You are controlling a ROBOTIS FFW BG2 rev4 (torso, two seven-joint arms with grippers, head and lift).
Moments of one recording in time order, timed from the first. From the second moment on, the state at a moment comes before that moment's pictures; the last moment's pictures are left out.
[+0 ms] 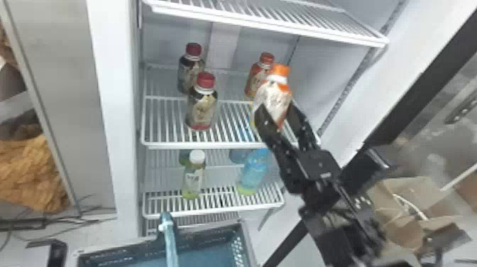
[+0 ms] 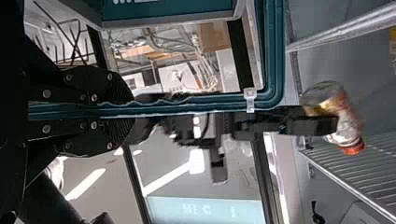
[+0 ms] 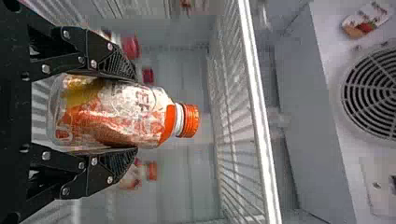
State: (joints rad) left arm 0.43 0.24 -0.04 -2.12 1.32 1.27 -0.57; right arm 0.50 -0.12 -0.09 -2.33 -0.27 0.13 0.19
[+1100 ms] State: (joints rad) left arm 0.41 0.24 -0.05 -2.12 1.30 1.28 -0.57; right arm 0.81 -0.13 -0.22 -2.93 -0.26 1.44 0.49
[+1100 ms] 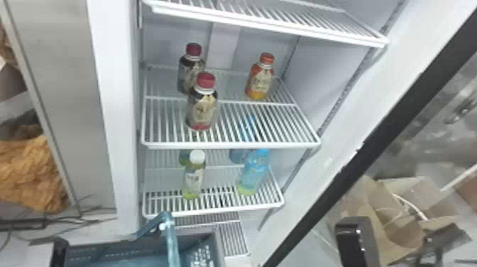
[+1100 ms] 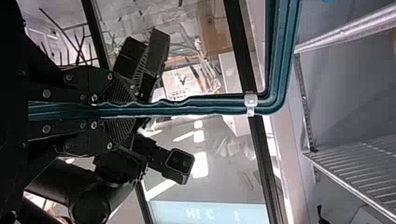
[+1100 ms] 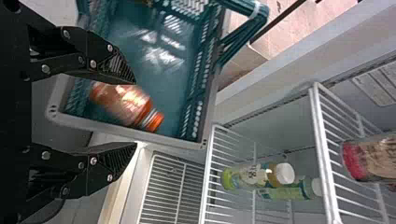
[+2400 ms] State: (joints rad) left arm 0.42 0.24 -0.04 -2.12 1.30 1.28 -0.57; right arm 0.52 -0.09 -0.22 -2.63 -0.12 0.44 0.33
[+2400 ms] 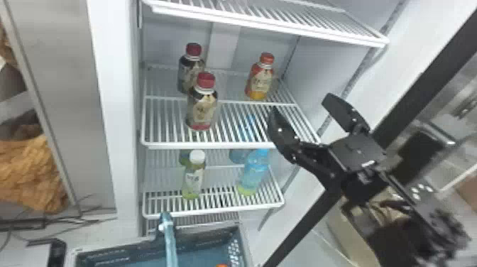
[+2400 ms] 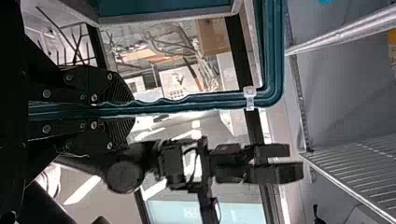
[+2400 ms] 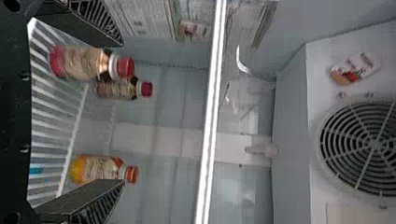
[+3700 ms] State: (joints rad) left arm 0.42 0.24 -0.04 -2.12 1.31 1.27 -0.57; right arm -0.06 -0.12 -0.10 -1.68 -0.10 0.01 0.18
